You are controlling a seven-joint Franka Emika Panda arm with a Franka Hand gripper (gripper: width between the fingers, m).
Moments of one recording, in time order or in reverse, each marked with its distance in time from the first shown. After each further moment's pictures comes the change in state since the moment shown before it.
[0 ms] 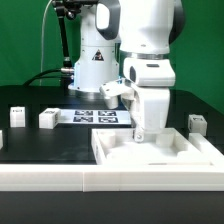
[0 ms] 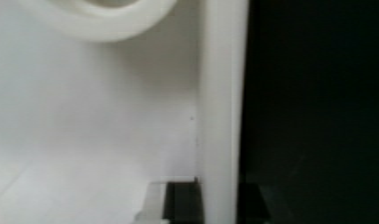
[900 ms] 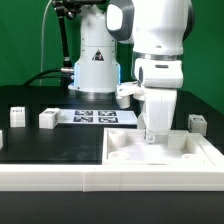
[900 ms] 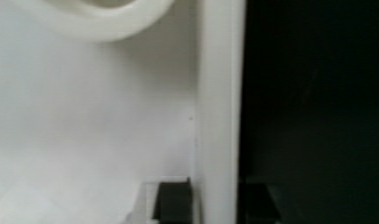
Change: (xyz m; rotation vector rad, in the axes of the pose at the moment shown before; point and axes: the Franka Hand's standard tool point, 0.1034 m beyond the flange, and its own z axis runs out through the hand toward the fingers) arm 0.019 0.002 0.000 0.005 0.003 0.163
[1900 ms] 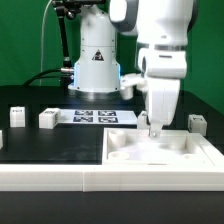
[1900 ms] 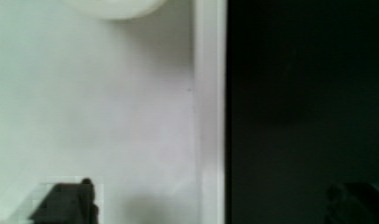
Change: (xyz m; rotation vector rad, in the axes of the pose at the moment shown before) arm 0.008 0.000 -0.028 -0.014 -0.019 0.029
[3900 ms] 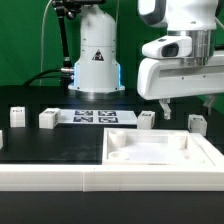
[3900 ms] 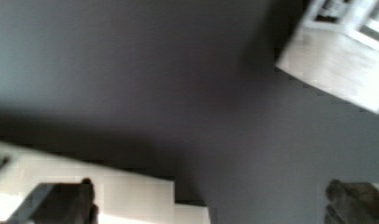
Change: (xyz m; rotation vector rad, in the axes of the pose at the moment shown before) arm 0.076 -0.041 -0.013 0.045 0.115 1.397
